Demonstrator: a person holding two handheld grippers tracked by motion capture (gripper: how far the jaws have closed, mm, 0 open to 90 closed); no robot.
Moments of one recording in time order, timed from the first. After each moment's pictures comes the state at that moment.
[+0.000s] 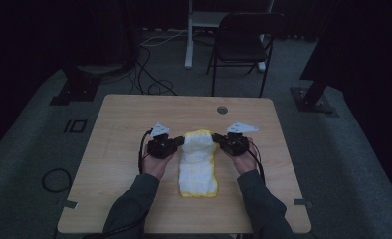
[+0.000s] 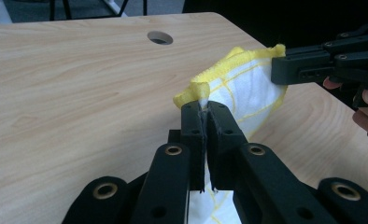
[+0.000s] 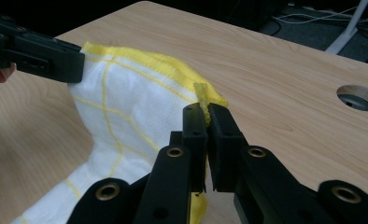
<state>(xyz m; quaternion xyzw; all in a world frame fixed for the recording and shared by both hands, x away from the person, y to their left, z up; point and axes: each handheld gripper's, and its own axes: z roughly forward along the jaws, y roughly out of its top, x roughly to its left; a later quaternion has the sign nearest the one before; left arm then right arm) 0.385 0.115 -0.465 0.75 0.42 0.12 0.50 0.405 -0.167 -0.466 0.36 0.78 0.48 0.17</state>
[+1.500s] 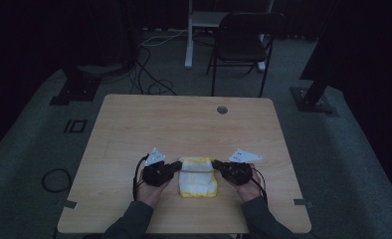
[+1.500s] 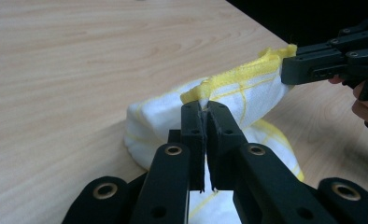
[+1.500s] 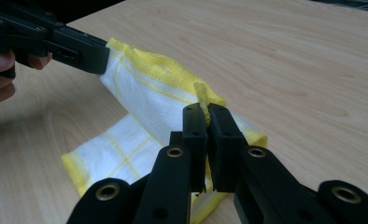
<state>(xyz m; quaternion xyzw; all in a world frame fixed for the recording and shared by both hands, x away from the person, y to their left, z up) 0.316 0.125 -0.498 0.76 0.41 0.09 0.50 0.327 -0.173 -0.495 0.34 0.79 0.49 0.13</state>
